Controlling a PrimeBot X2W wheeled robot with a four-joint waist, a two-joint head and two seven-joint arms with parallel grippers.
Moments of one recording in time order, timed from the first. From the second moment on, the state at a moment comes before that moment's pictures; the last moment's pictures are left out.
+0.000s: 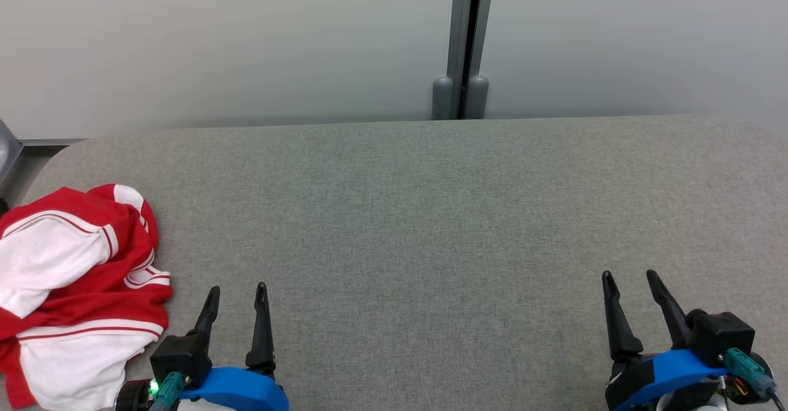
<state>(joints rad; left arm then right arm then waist) -0.04 0.13 -0.23 0.31 -0.33 0.07 -0.21 -0.08 -0.05 -0.06 0.32 0.13 0.13 -0.21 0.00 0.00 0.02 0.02</state>
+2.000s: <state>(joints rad) 0.06 0.18 -0.21 0.17 -0.37 0.17 -0.18 -0.07 -0.05 0.02 0.28 0.13 0.13 -0.17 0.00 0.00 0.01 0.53</state>
